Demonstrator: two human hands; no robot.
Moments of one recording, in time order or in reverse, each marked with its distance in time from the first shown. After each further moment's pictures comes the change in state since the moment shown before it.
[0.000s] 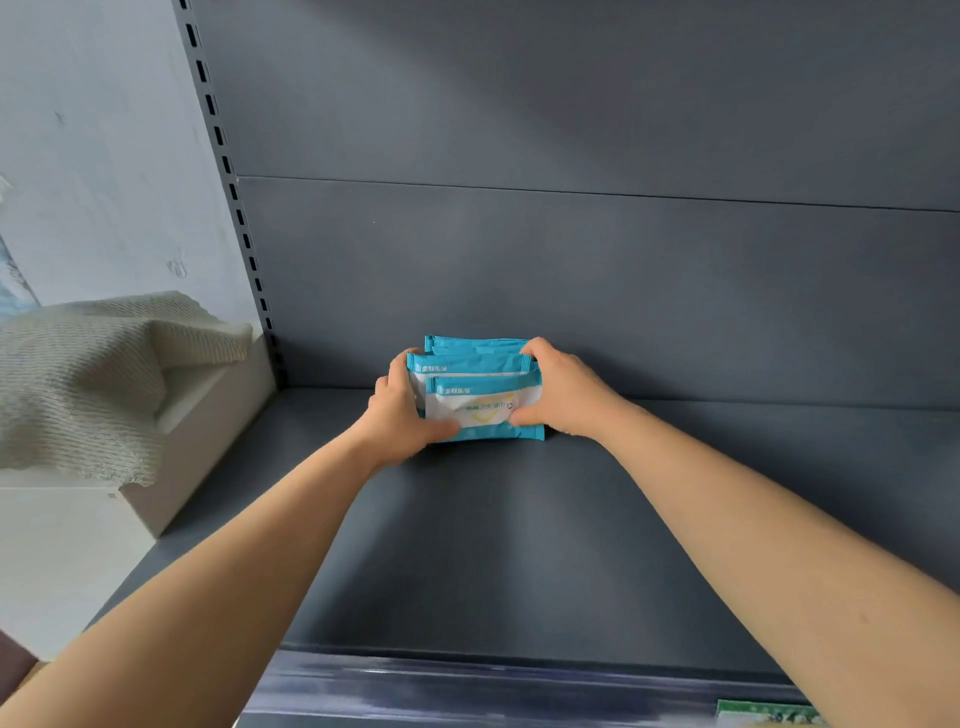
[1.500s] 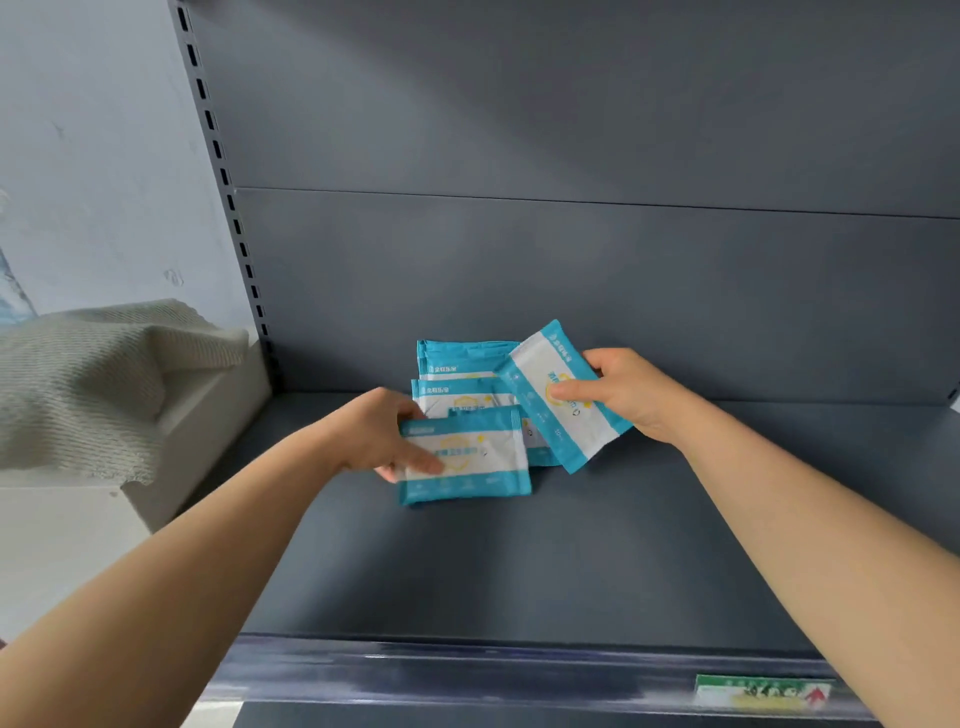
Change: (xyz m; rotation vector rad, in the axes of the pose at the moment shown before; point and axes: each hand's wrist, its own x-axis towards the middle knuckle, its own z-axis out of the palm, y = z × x) left_hand -0.027 0.019 -0.025 0.172 -0.290 -0.059; right_hand -0.039 0.028 -0.044 0.618 -0.042 0.168
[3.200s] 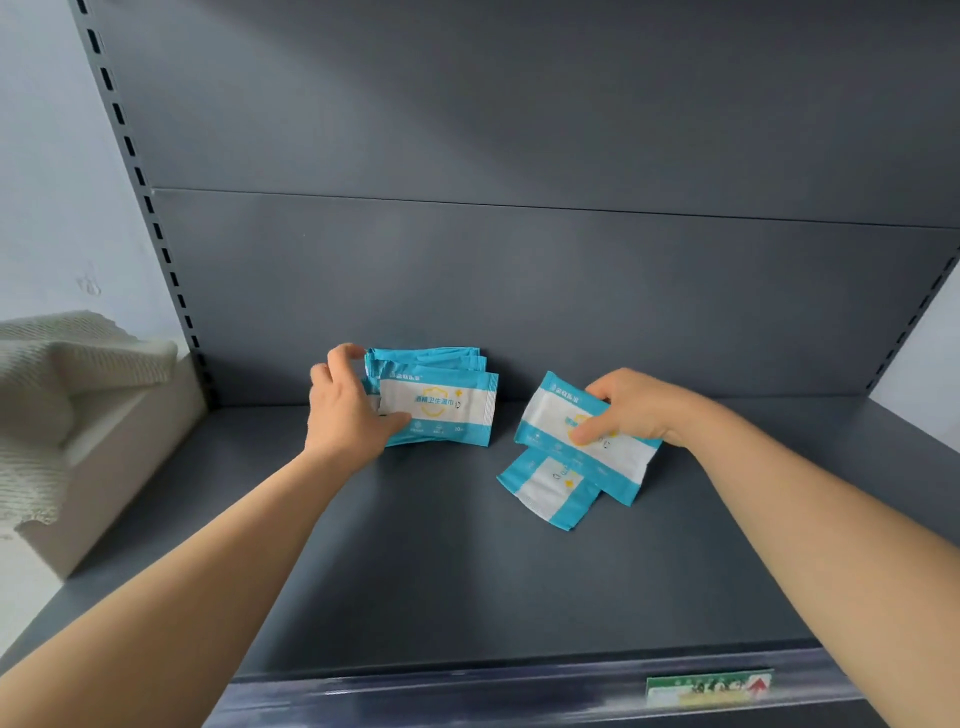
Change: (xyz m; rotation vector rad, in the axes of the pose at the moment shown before) left_hand 0.045 0.009 0.033 -0.003 0.637 0.101; right_hand -0.022 0.014 -0.050 -0.443 -0.063 0.248
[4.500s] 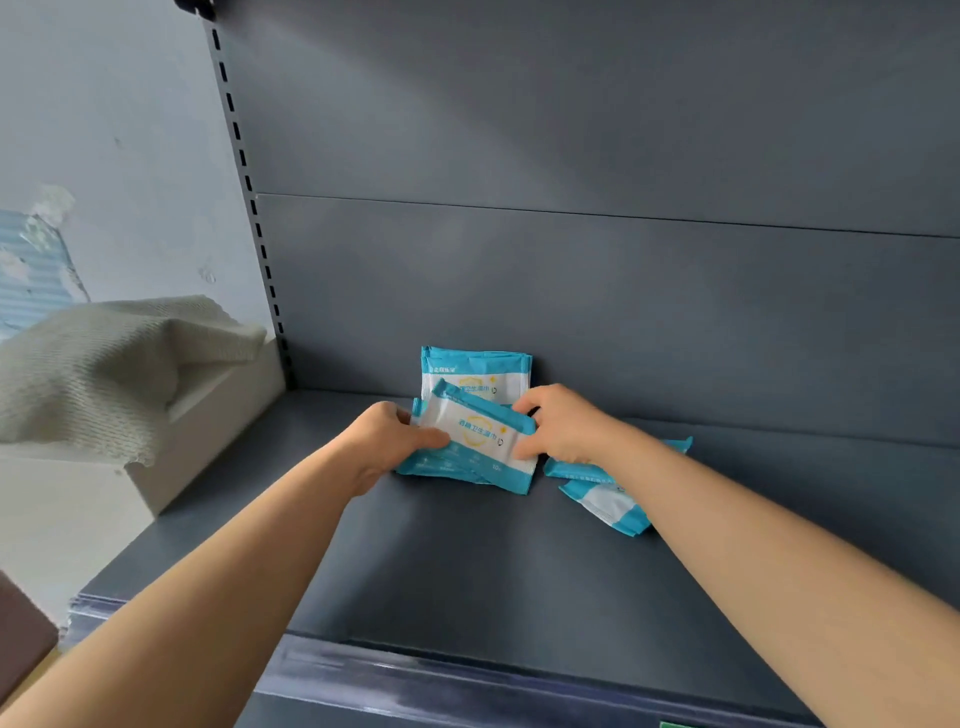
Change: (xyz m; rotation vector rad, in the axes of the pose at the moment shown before) left_hand -0.025 0.002 -0.017 -0.353 -0.285 -0.477; right_hand 0.045 -0.057 0.072 -0.073 -0.050 -0.268
